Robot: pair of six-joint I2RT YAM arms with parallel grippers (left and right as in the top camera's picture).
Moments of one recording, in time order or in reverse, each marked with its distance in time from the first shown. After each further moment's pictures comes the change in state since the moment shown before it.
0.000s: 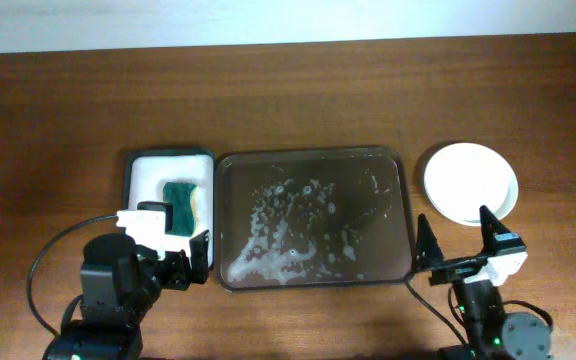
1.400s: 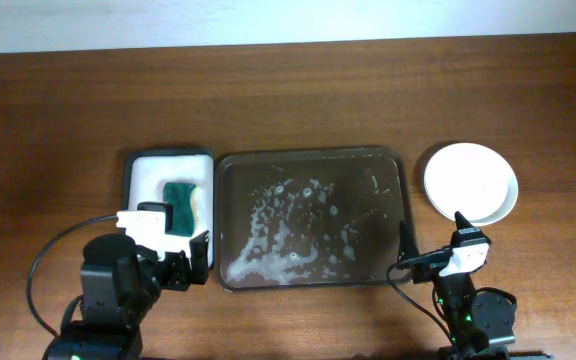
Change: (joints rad) left arm 0.000 -0.013 0.000 -0.018 -0.001 0.000; right arm -0.018 -0.003 -0.246 0.095 -0.028 -0.064
